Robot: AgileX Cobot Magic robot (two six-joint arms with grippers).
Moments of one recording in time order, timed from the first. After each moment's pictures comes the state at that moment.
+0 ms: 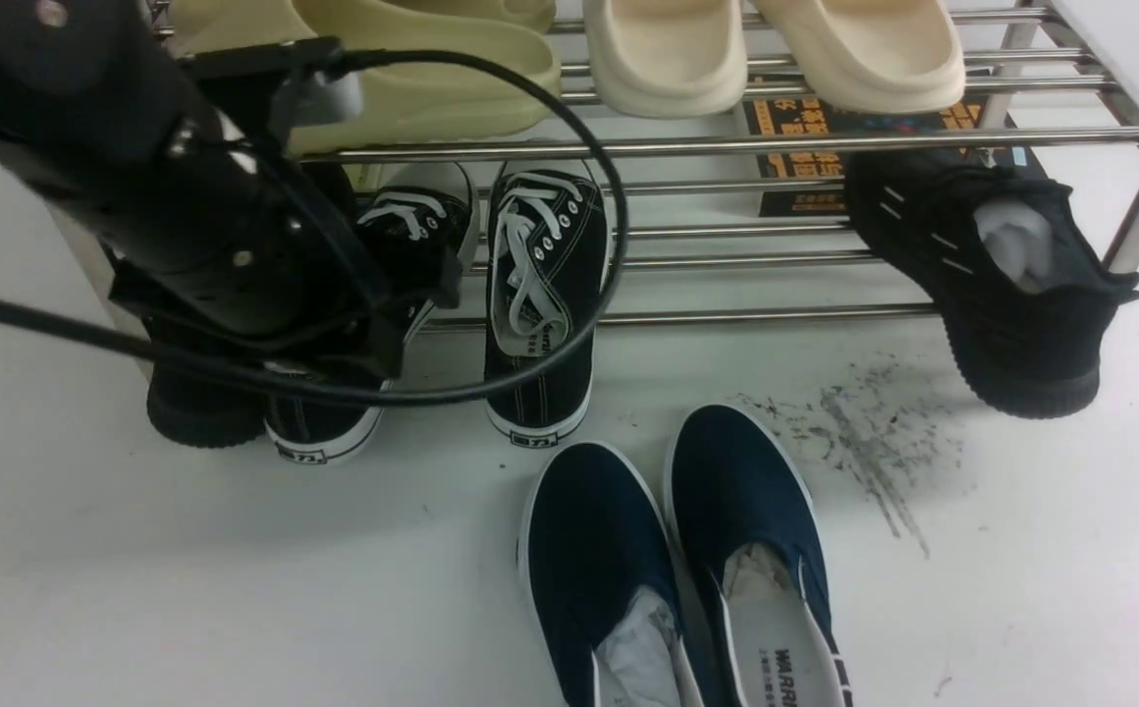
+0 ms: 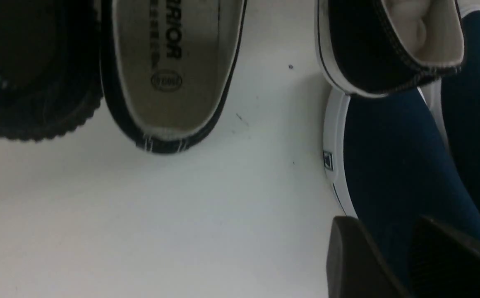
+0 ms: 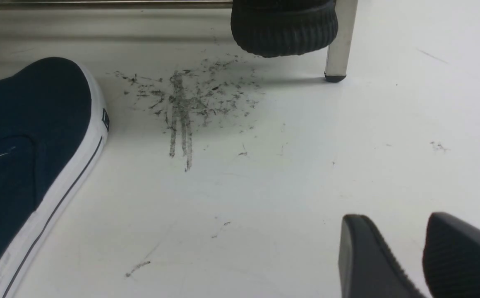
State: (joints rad) right arm 0.06 -0.01 0.01 0.05 0.39 0.04; left arm -0.50 1.44 -1.33 0.02 1.01 -0.35
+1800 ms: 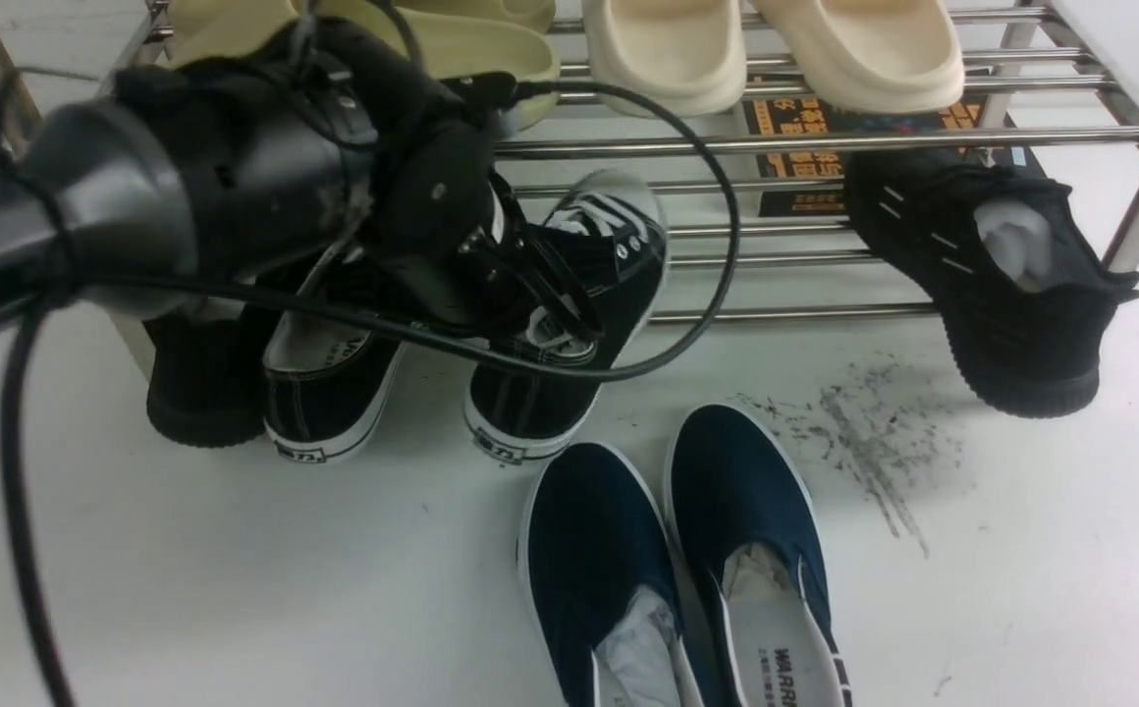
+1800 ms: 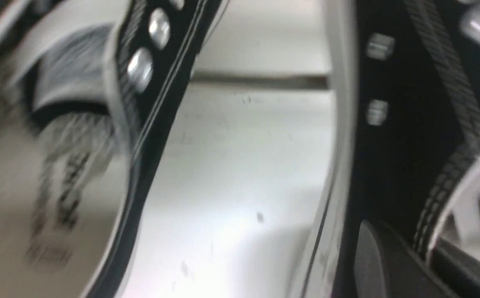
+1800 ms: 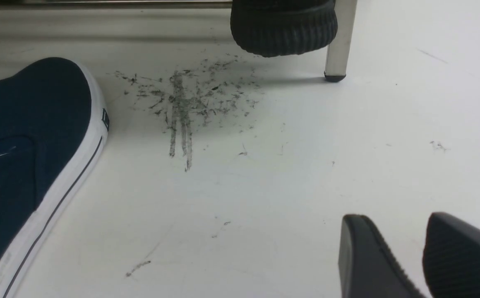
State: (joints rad) right arm 0.06 -0.01 0.01 0.05 0.39 0.04; left arm -0.65 1.65 -1.38 0.30 0.76 -0.79
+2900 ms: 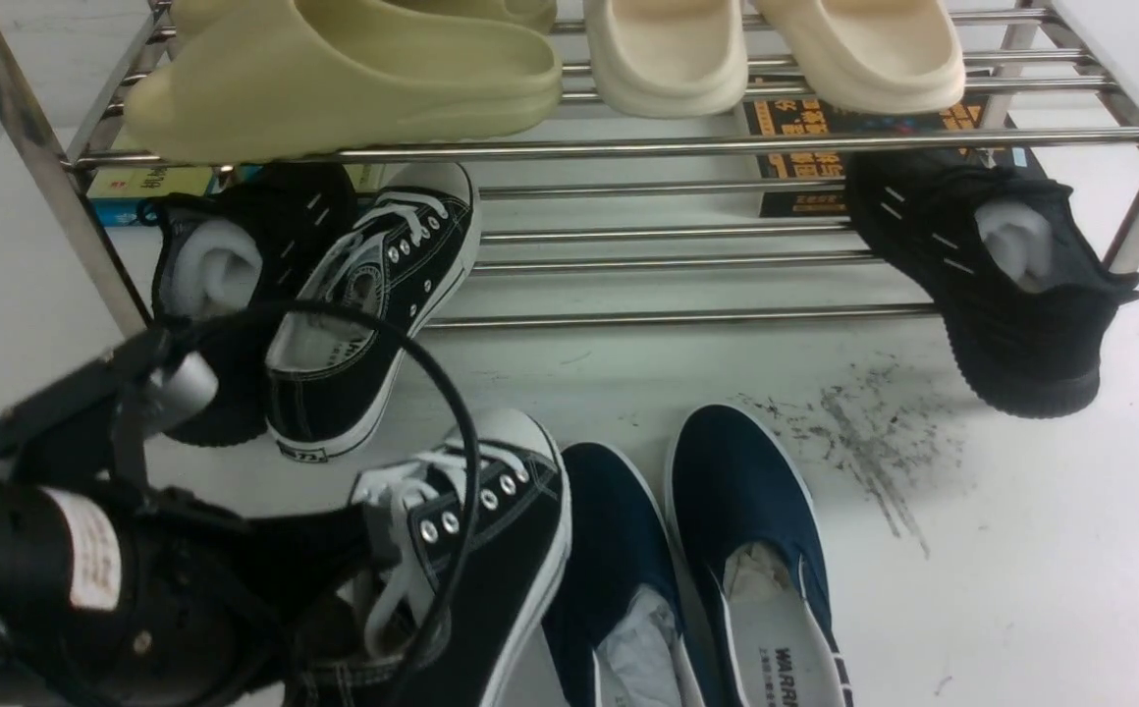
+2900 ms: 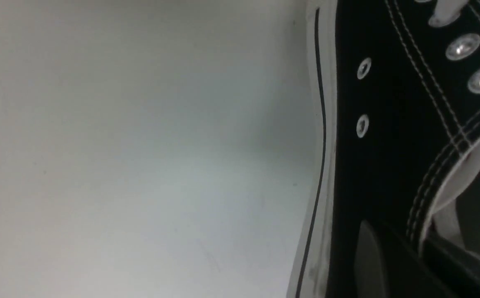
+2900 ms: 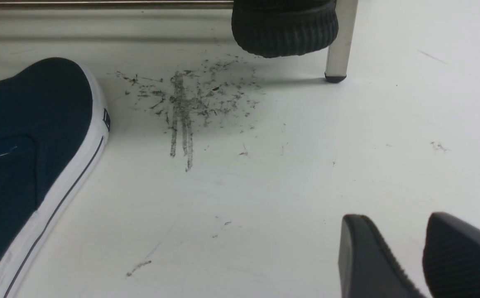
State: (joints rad) right arm 0.06 -0.01 0.01 0.05 0.39 0.04; left arm -0.65 0.97 -0.72 -0.06 0.77 -0.87
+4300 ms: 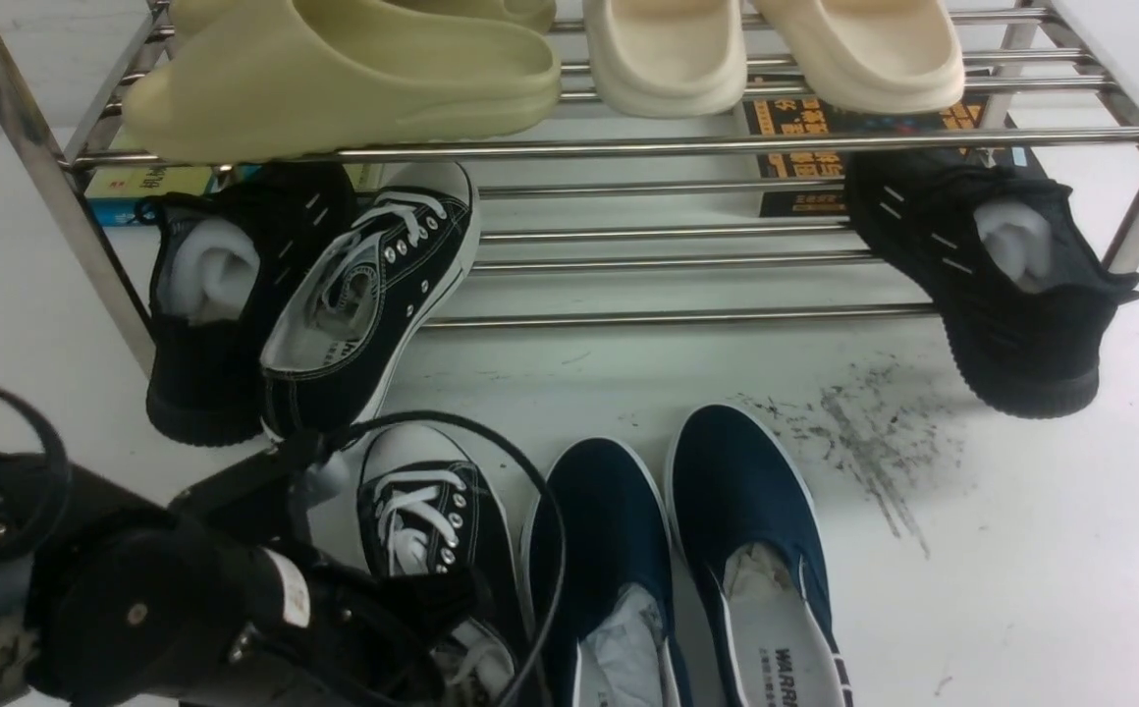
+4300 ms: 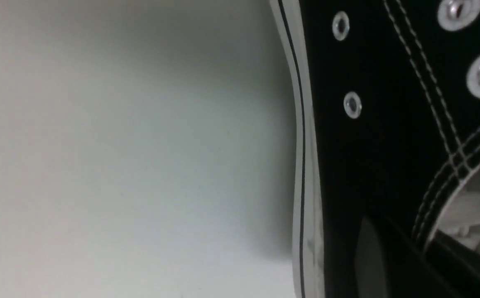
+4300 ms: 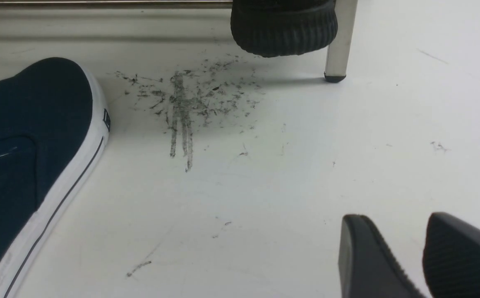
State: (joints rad) right arm 0.06 -0.01 0.01 0.05 0.39 0.04; left arm -0.65 1.27 -0.63 -0.15 0.51 -0.77
